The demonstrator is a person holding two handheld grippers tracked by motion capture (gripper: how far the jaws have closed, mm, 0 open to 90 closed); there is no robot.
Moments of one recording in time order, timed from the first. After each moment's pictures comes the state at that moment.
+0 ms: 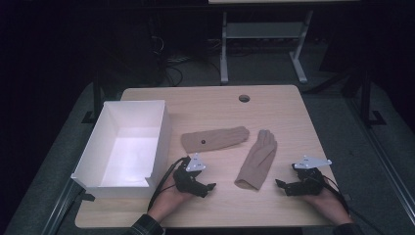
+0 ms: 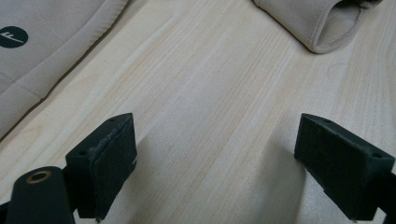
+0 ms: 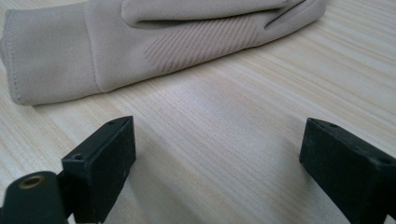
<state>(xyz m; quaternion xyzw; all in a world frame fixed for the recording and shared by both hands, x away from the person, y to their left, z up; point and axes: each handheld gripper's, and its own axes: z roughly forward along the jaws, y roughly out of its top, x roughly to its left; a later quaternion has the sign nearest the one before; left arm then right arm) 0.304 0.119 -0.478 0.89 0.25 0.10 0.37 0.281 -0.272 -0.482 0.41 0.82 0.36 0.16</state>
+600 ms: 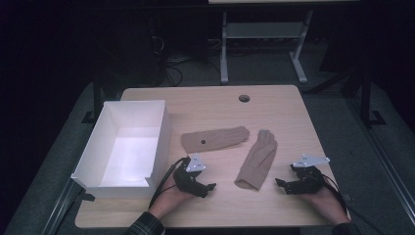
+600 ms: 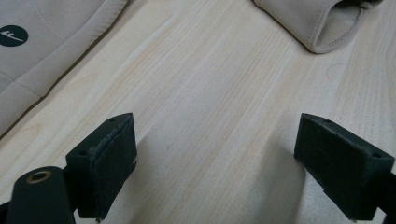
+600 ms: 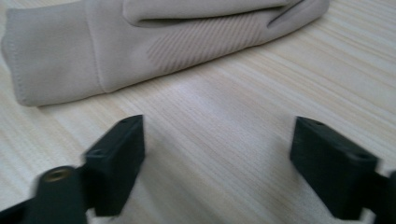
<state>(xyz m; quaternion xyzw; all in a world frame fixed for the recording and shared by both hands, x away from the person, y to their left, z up) 0.303 0.118 -0.478 0.89 0.25 0.10 0.37 0.283 -0.269 -0.477 0.42 0.83 0.34 0.15</state>
